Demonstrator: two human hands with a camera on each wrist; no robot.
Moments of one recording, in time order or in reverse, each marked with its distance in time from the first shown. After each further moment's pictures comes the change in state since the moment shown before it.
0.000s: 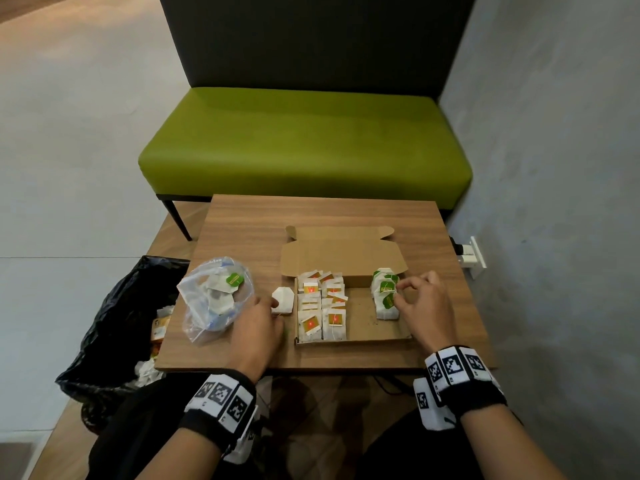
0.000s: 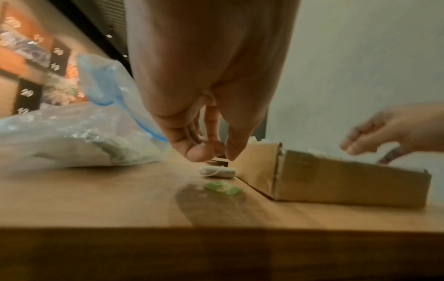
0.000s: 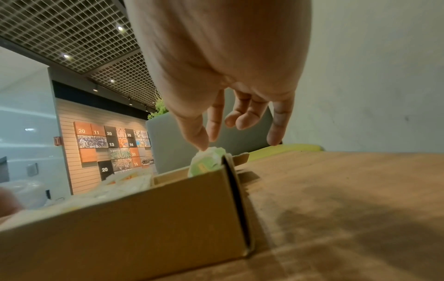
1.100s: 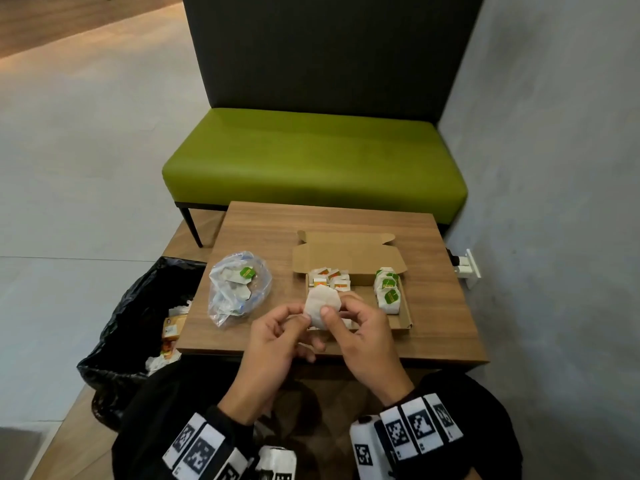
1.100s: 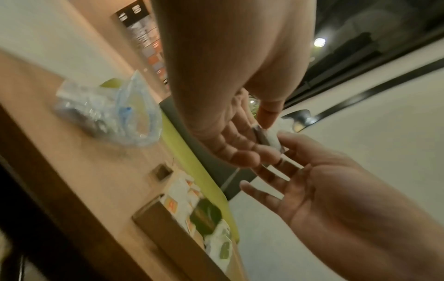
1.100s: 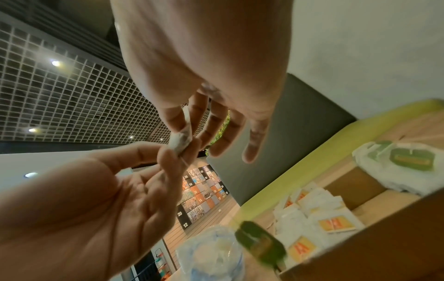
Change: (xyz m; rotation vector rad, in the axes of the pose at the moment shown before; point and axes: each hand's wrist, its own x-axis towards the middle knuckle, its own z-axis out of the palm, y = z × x) left_hand -0.117 0.052 -0.070 -1.285 -0.196 0.008; right_hand -0.118 -0.104 -0.010 0.811 -0.183 -0.383
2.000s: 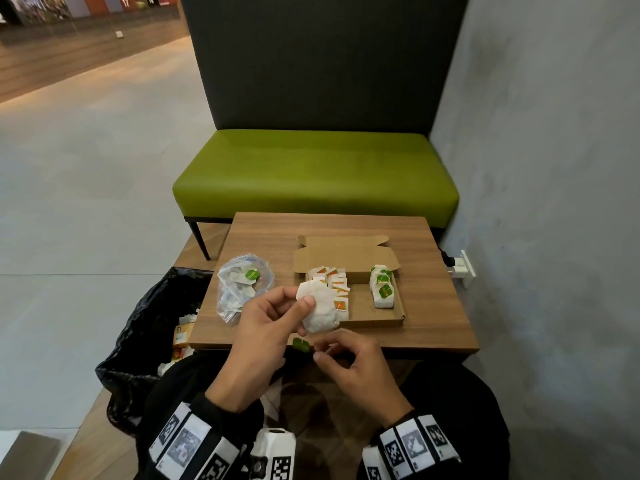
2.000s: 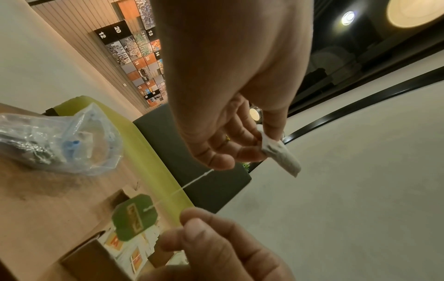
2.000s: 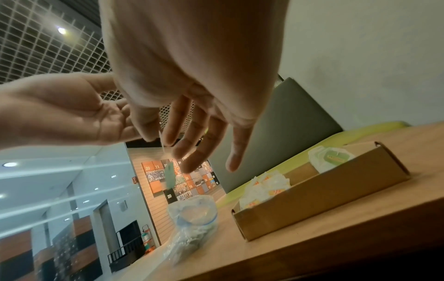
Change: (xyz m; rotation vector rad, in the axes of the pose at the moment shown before) left_hand -0.037 0.033 0.006 0.077 -0.054 0.190; right_hand -0.063 0.009 -0.005 -0.104 -0.156 0.026
